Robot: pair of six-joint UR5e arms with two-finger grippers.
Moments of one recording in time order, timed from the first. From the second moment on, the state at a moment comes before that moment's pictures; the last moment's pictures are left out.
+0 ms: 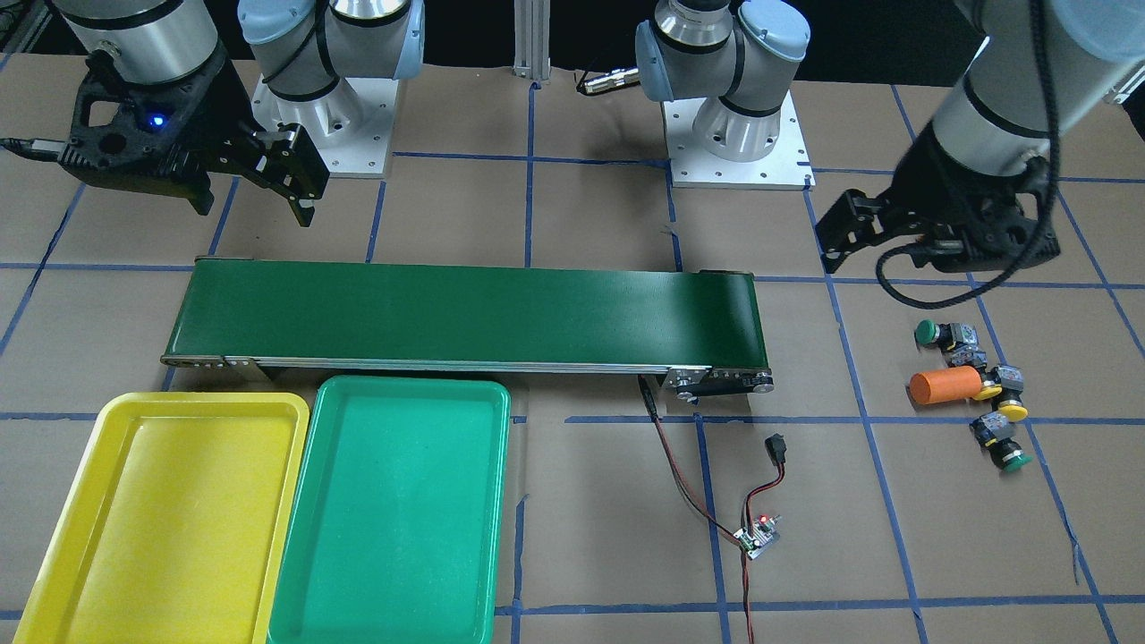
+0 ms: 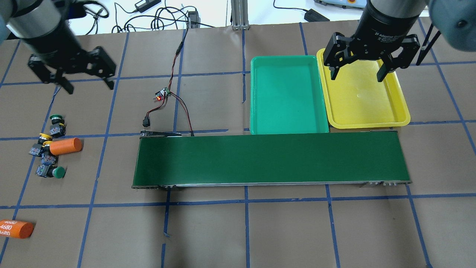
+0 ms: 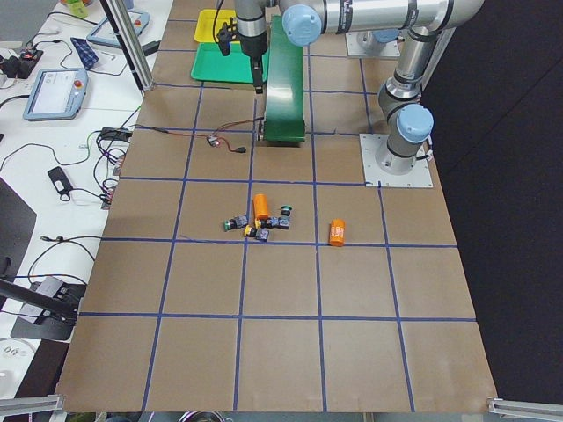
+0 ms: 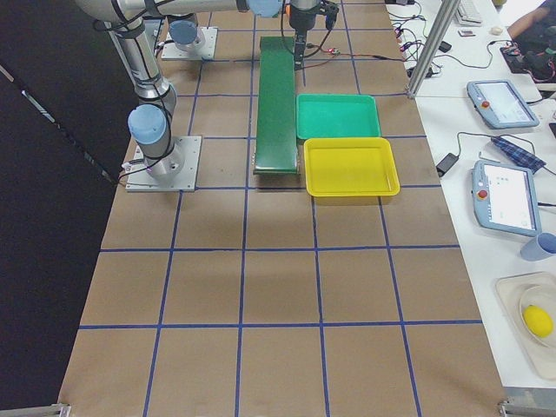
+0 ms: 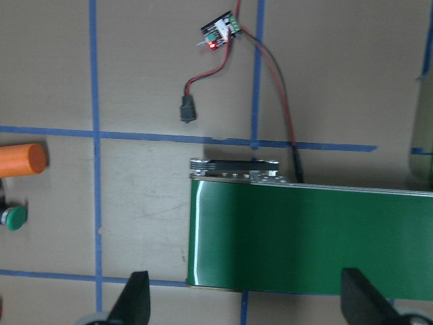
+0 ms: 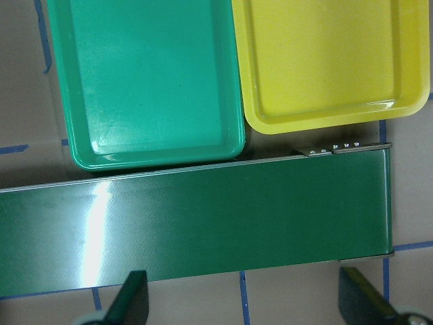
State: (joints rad) left arm -1.32 -1.63 -1.55 -1.62 1.59 0.18; right arm 1.58 -1.56 1.49 -1.49 -1.58 0.12
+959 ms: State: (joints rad) left arm -0.97 -1.89 -1.89 -0.93 1.59 1.07; right arm 1.58 -1.55 1.49 -1.49 -1.58 0.12
